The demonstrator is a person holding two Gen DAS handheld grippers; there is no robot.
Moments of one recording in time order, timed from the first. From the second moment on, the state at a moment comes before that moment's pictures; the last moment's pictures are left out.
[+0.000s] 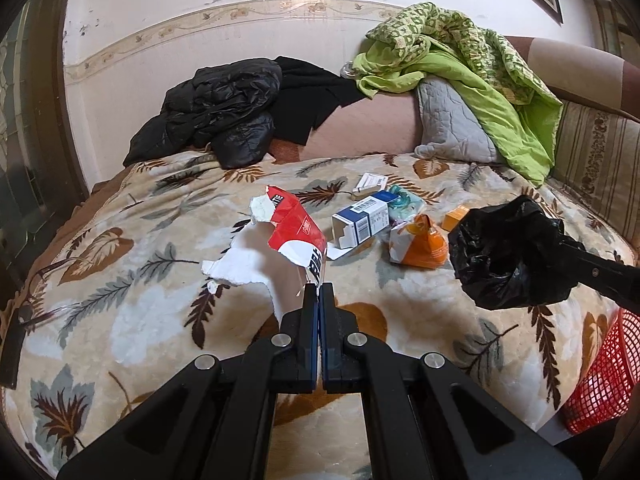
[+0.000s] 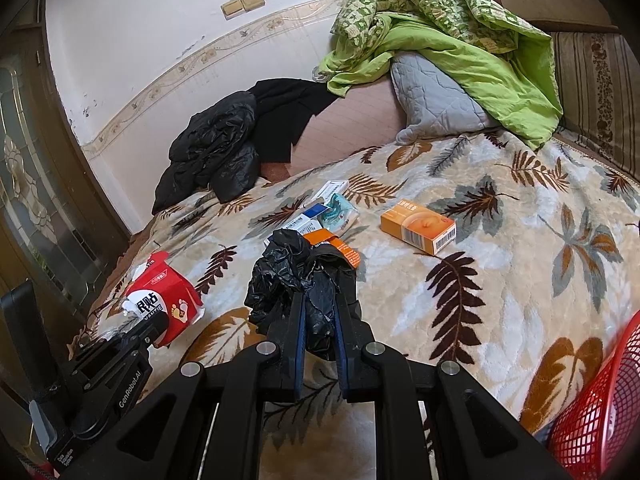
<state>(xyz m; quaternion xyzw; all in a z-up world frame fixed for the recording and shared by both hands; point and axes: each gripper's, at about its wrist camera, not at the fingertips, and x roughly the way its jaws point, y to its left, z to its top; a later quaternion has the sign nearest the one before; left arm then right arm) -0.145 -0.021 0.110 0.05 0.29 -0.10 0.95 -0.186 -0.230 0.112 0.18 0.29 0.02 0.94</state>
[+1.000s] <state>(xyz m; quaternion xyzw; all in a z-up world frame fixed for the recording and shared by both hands) -0.227 -0.135 0.143 0.08 0.25 -0.31 0.91 -0.331 -0.356 0.155 0.26 0.23 -0.08 0.93</state>
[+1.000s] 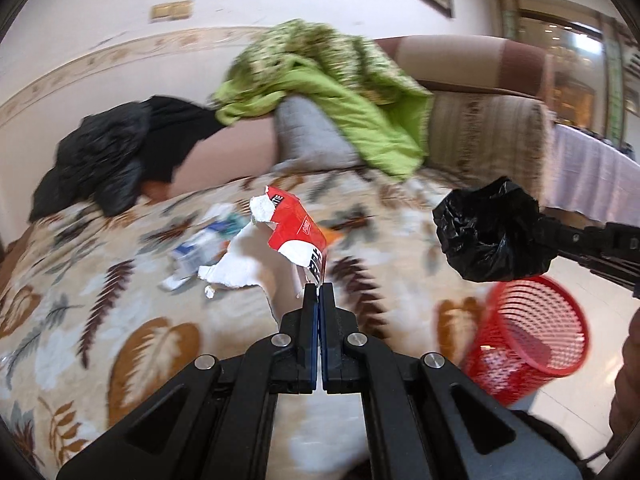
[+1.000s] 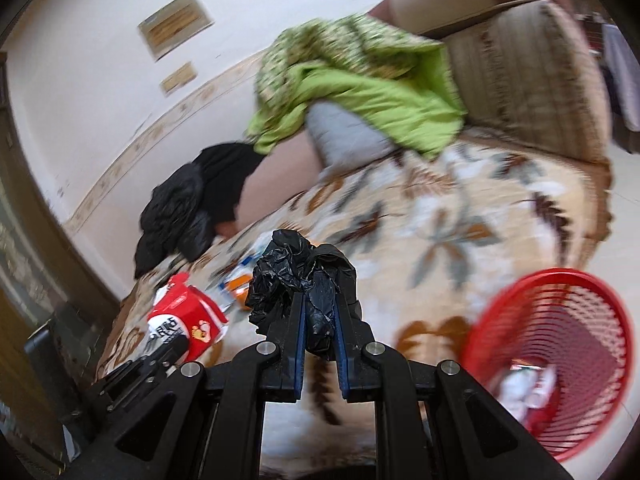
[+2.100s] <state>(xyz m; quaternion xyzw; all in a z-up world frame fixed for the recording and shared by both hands) -0.271 -0.289 0.136 0.09 0.37 -0.50 0.78 -0.422 -0.486 0.116 0.32 0.26 -0.23 0.88</state>
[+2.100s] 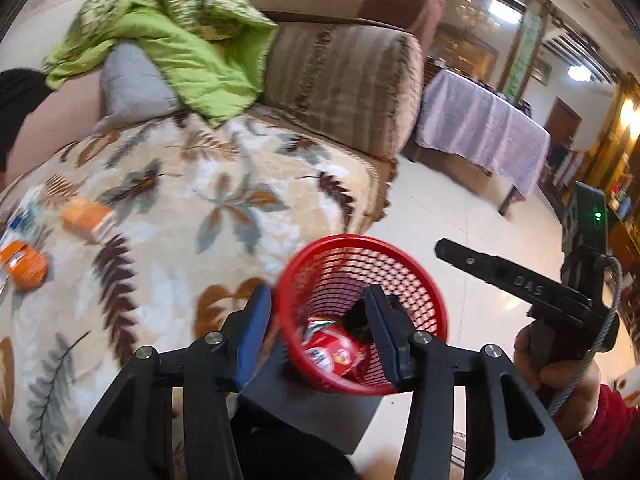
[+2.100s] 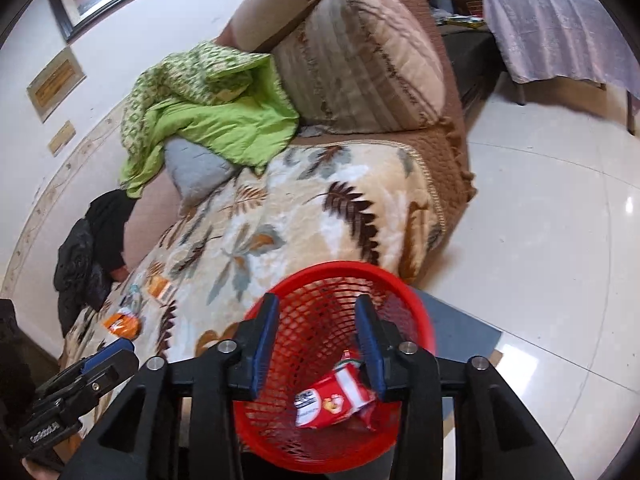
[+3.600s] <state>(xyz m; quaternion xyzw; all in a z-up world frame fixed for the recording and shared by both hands) 0.021 -0.136 0.043 -0.01 0.43 -0.20 0.88 -0.084 -0.352 0.096 0.13 0.42 0.01 0.90</state>
